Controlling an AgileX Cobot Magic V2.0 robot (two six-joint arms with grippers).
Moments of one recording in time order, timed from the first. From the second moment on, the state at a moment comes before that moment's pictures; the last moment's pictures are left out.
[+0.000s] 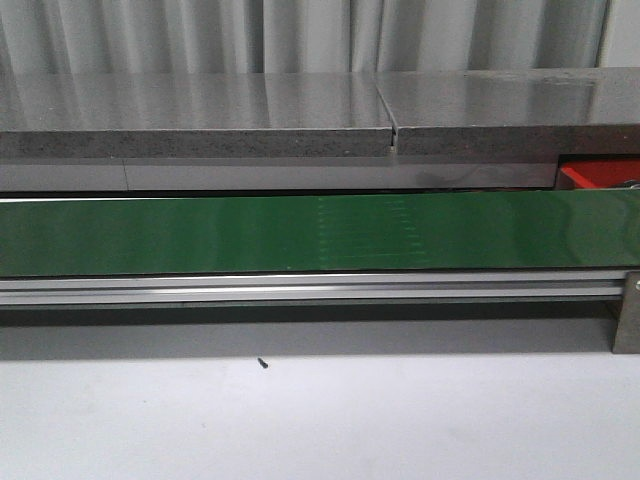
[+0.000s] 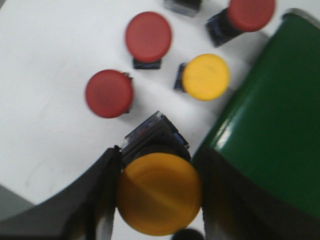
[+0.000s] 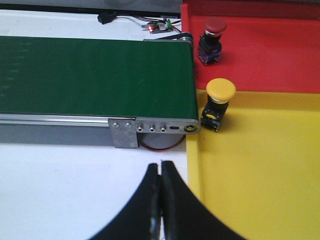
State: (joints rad) left arm 0.55 1.65 -1.37 -0.11 1.03 0.06; right arm -0.01 0.33 -0.43 -0.01 0.66 0.03
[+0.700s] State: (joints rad) left arm 0.29 1.83 -1.54 -0.13 1.14 0.07; right arm -0.01 0.33 -0.43 -0.01 0.66 0.03
